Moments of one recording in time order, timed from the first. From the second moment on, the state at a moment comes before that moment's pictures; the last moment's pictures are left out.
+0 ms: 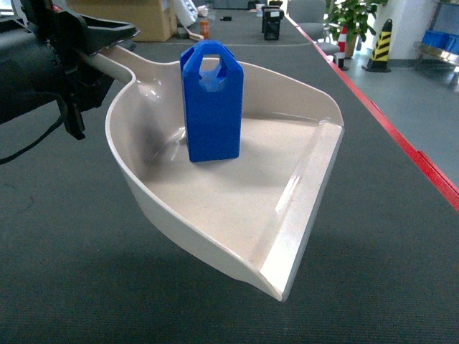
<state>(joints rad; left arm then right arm) -0.10 1.90 0.82 1.28 0.45 -1.30 -0.01 0.67 0.10 0.56 0.00 -0.01</state>
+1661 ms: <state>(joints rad) -0.10 1.90 0.82 1.28 0.45 -1.30 0.00 0.67 0.10 0.56 0.00 -0.01</state>
